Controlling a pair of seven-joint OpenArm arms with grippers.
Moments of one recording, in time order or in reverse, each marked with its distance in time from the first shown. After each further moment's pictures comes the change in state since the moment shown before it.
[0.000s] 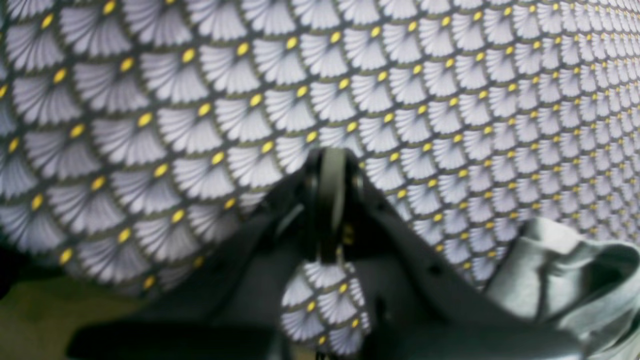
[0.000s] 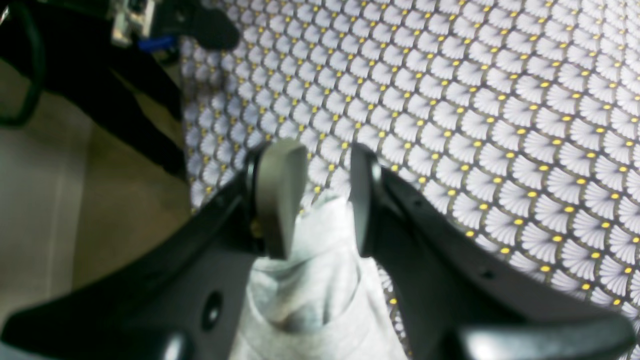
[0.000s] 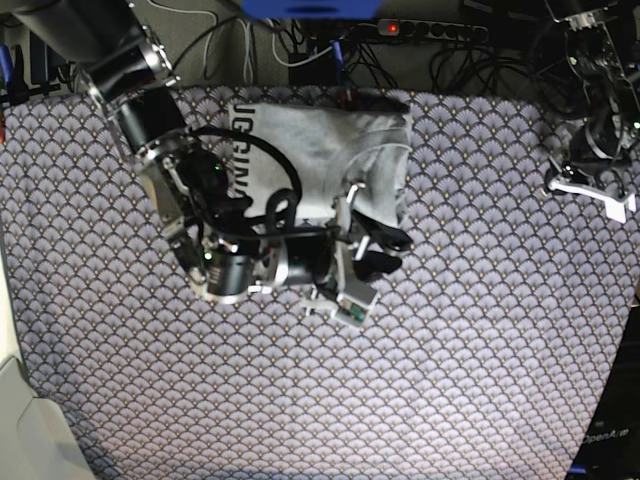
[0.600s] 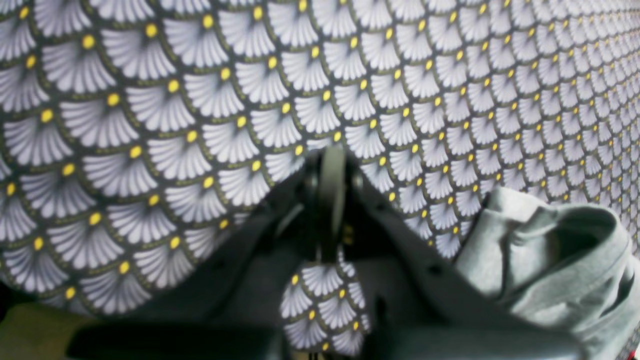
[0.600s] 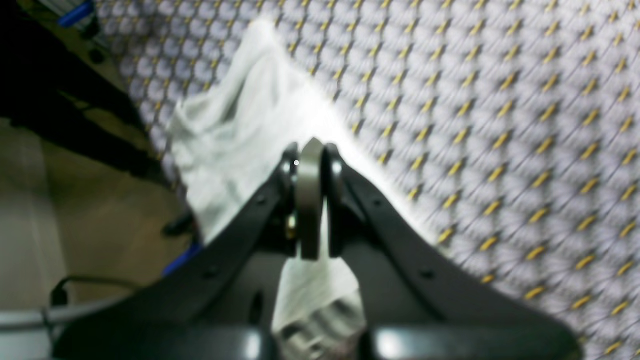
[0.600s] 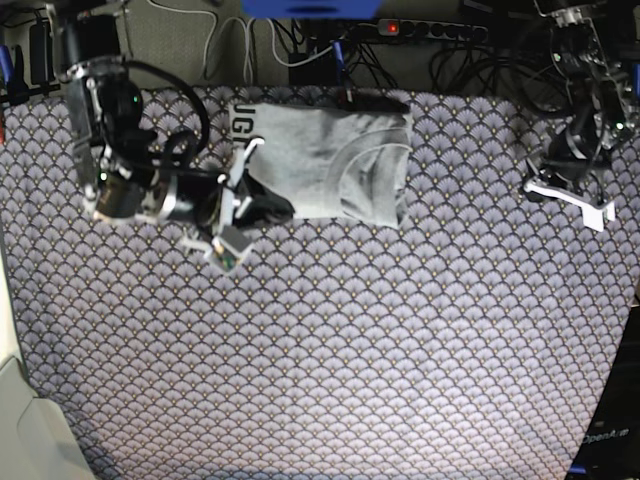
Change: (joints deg) left arm 0.2 1.8 5.0 4.1 0.2 0.0 -0.4; right arm -21.9 10.0 19.2 14.6 -0.2 0.0 -2.6
